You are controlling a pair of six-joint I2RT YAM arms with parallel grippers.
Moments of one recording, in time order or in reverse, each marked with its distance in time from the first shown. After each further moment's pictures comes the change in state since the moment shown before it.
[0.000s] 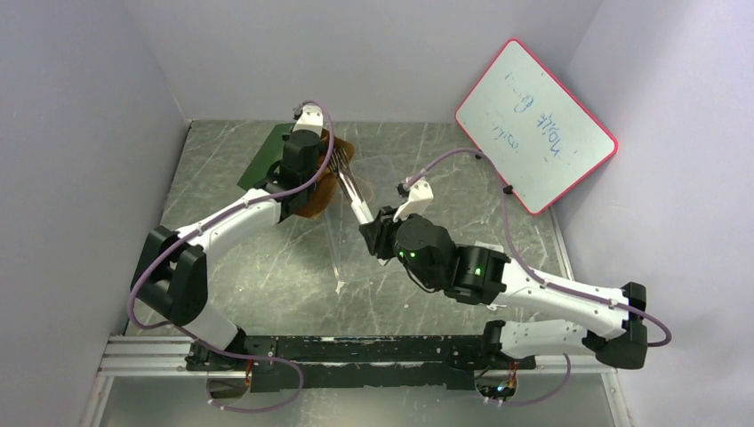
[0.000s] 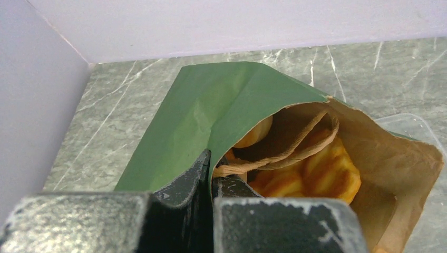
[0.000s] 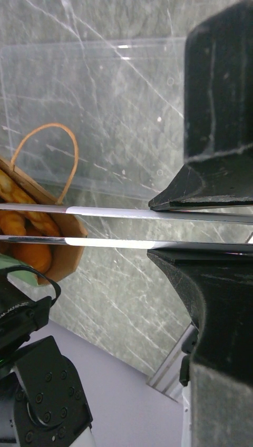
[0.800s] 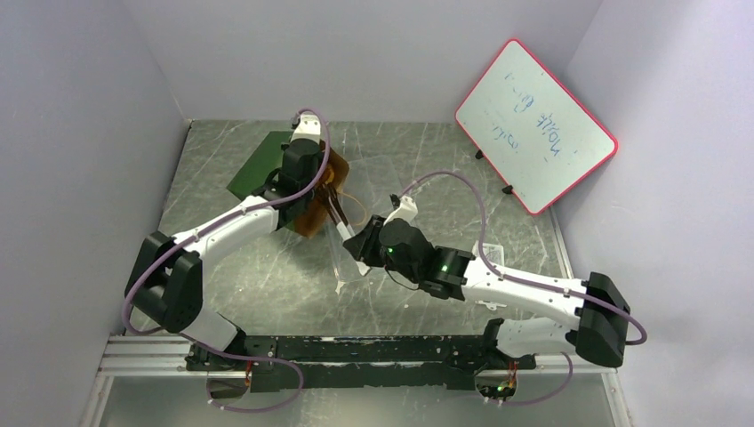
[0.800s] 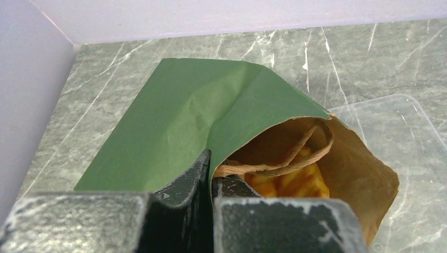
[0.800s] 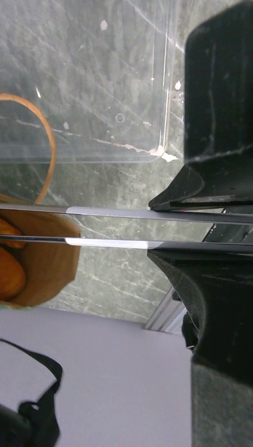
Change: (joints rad) left arm -0.016 -0.040 -0.066 -0.023 0.009 -0.072; right arm -0.117 0.128 -0.220 0.237 -0.266 0.388
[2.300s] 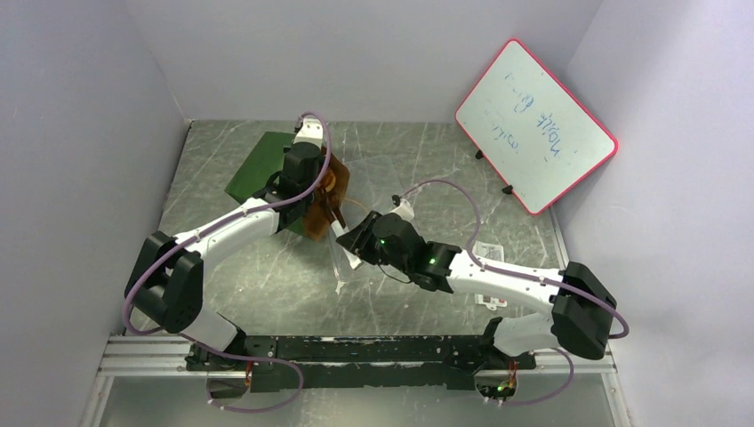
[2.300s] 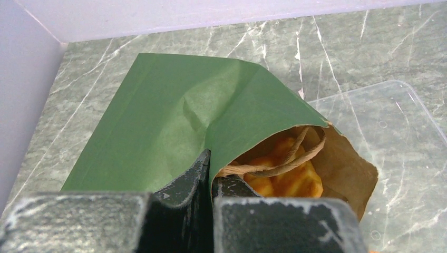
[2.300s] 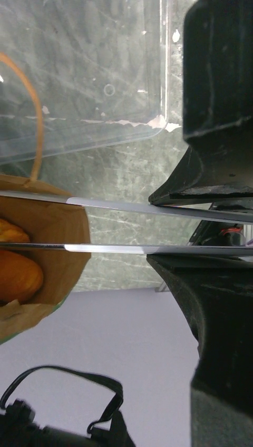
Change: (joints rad) left arm -0.005 -0.004 -0.031 0.010 0.035 0.002; right arm -0.084 0.121 -0.027 0.093 -0.110 0.264
